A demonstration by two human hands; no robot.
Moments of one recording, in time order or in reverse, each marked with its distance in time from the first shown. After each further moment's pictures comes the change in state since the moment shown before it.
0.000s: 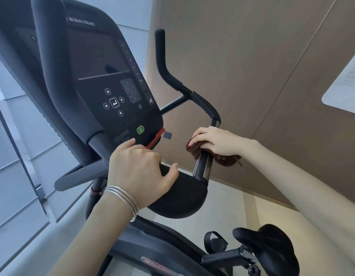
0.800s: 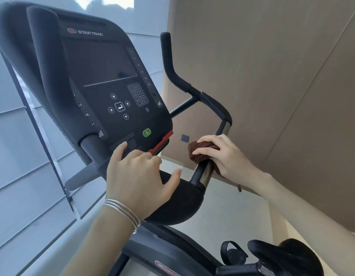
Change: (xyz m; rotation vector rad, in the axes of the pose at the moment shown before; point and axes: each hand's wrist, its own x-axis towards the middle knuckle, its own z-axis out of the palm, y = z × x) left_hand -0.002 0.034 -0.001 0.073 -0.026 -0.132; right_hand -0.030 0.008 0.055 0.031 0.531 -0.206
